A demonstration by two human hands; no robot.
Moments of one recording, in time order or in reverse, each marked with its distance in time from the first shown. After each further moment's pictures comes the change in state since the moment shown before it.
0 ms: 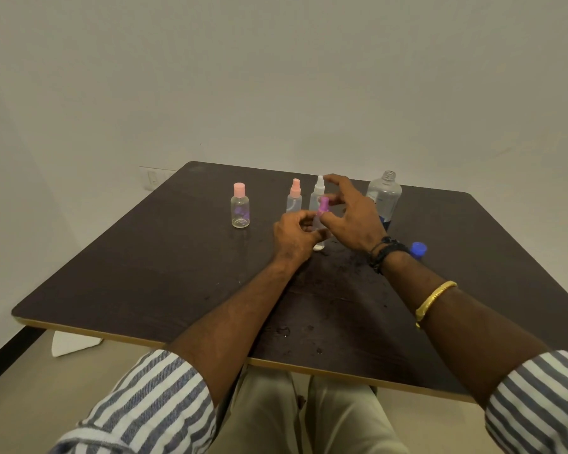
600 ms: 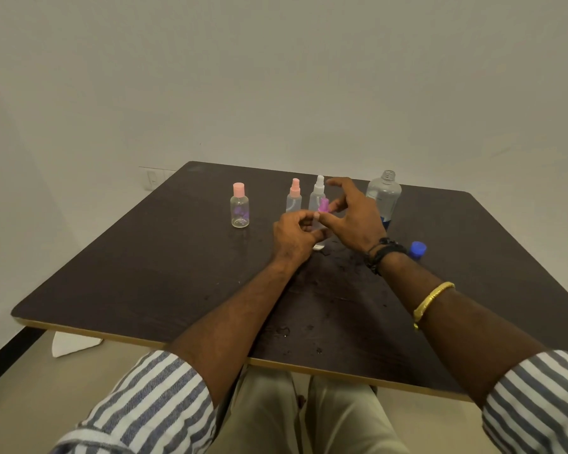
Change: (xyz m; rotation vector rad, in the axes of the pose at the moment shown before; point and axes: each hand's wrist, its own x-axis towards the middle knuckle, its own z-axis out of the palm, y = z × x) left_hand 0.001 -0.003 0.001 -0.004 0.005 -0.011; right_hand 0.000 0.008 0.003 -0.039 0.073 0.004
